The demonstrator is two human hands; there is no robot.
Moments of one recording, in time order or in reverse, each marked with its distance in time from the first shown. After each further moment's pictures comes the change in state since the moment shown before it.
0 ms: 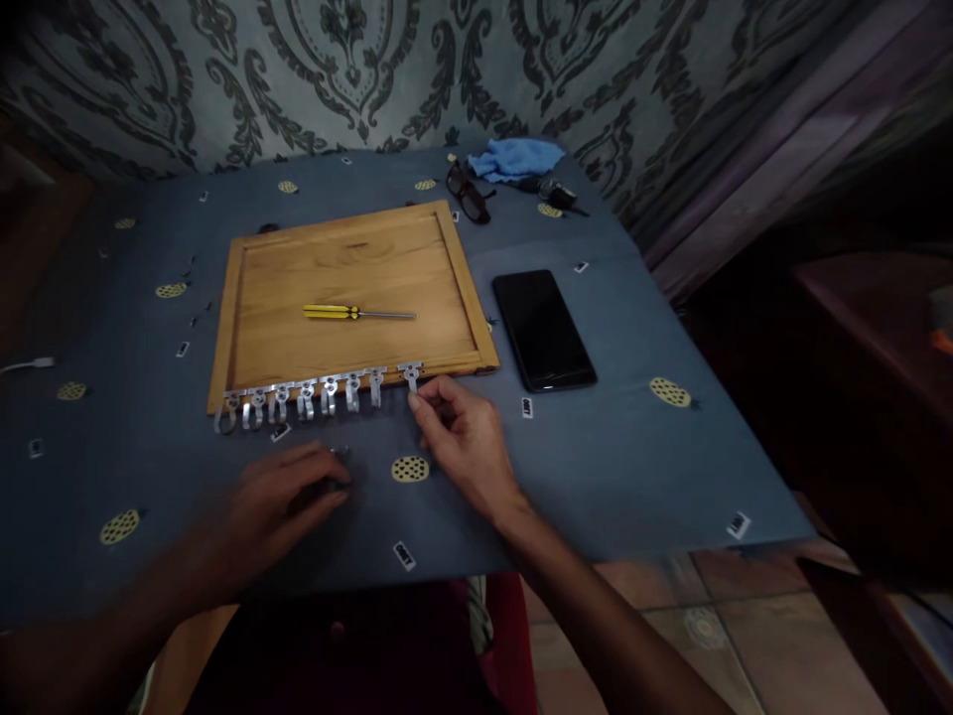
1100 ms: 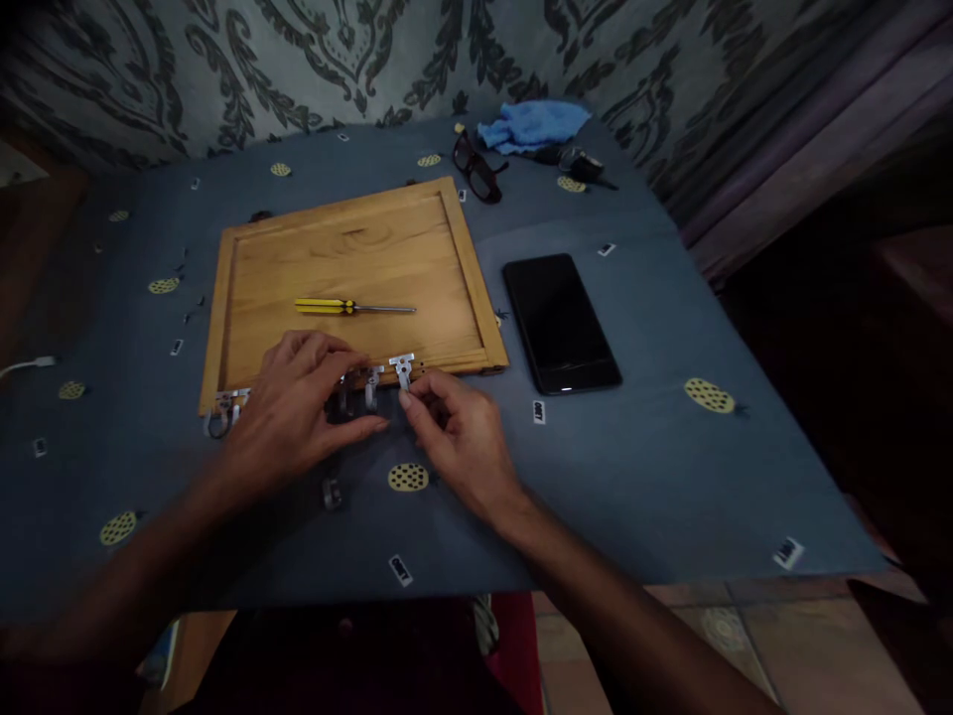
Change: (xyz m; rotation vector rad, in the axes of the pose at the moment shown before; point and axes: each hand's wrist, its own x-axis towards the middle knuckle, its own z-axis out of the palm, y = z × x) left_hand 0.082 -0.002 -0.013 0.471 0.211 0.056; right_hand 0.009 0.006 0.001 0.014 -0.029 -0.033
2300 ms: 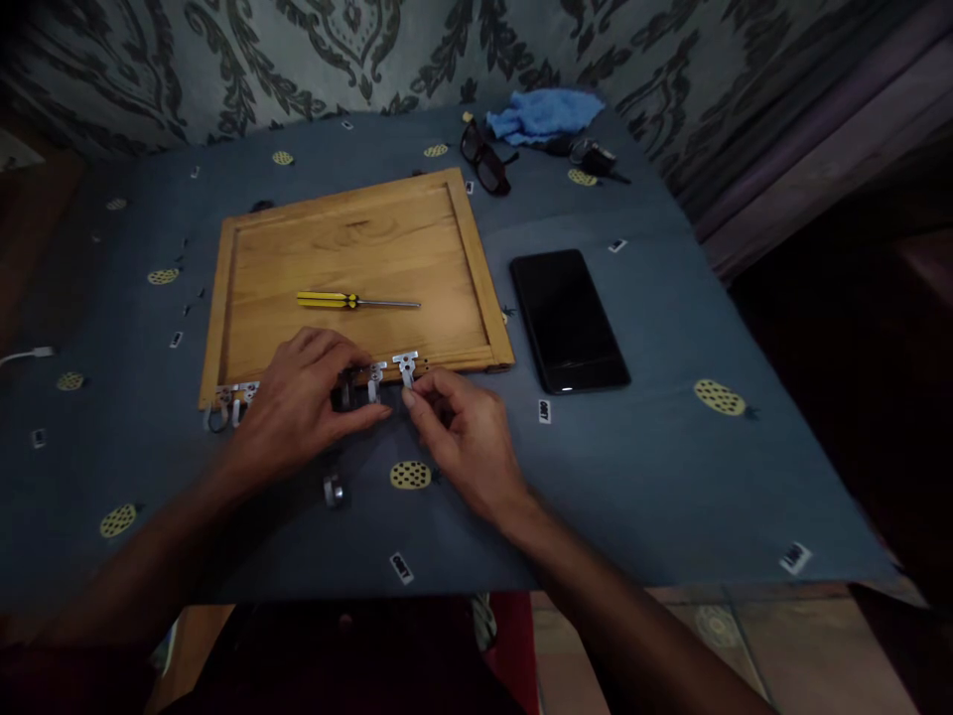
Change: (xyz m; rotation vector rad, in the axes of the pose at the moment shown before) left_hand 0.007 -0.003 0.006 -0.023 -0.039 -0.034; right_hand -0.001 -0.004 -0.002 -0.038 -0.009 0.012
